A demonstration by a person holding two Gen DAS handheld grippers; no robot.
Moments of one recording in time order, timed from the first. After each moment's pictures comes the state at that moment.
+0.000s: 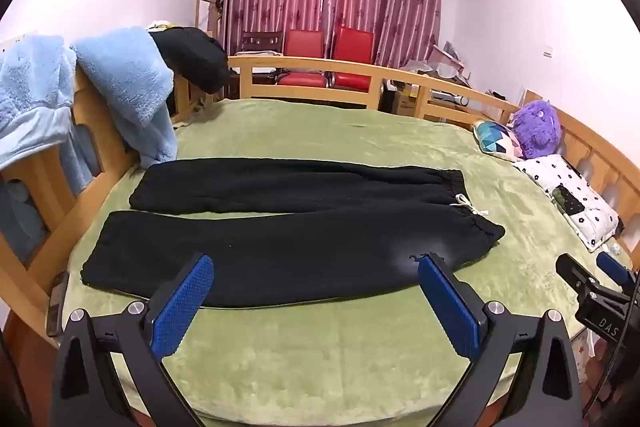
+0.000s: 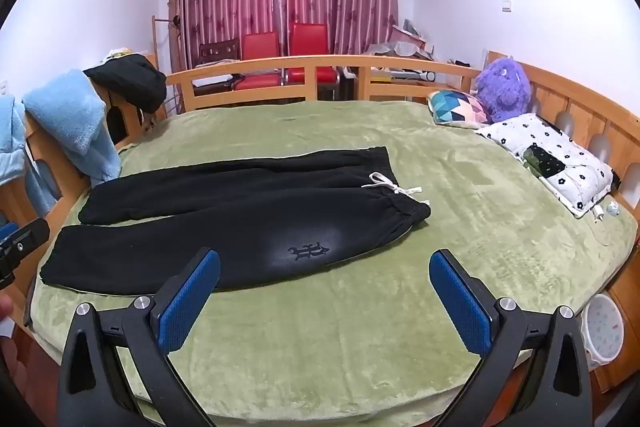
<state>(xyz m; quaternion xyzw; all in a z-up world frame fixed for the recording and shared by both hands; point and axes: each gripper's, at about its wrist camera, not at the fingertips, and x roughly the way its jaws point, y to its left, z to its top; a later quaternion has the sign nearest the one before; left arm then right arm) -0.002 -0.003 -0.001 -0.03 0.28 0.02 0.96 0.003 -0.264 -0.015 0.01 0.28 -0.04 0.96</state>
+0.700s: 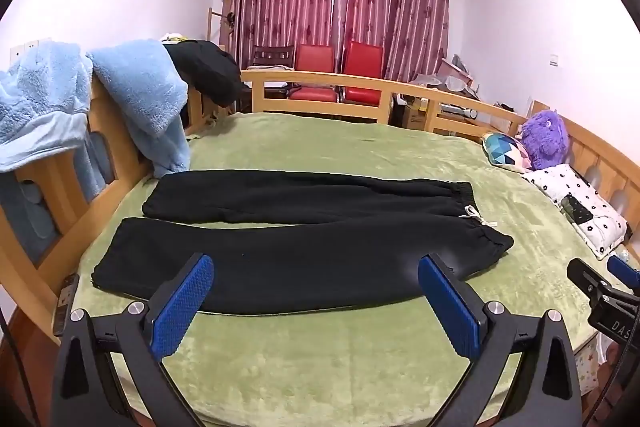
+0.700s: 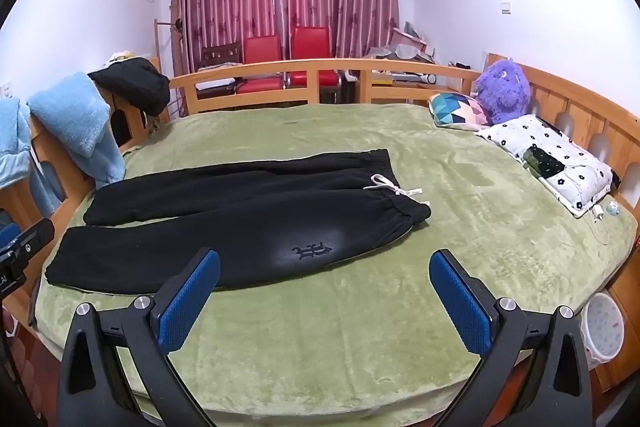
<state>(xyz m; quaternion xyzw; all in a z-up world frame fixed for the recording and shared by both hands) -0.018 0.001 0.000 -0.05 0.26 0.03 0.96 -0.012 -0.260 -0.004 0.01 0.28 -0.03 0.96</state>
